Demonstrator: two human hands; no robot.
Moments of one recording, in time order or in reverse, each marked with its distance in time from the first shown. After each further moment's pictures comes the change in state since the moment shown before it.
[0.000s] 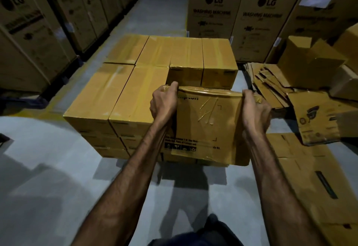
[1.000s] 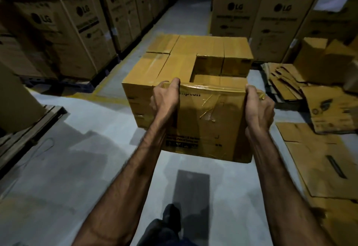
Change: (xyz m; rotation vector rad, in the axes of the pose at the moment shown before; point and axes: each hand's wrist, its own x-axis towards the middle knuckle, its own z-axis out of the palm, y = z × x) left_hand -0.327 -0.077 -0.254 -0.089 0.142 -0.010; right_hand -0.341 0.027 -0.194 0.058 -0.094 -0.061
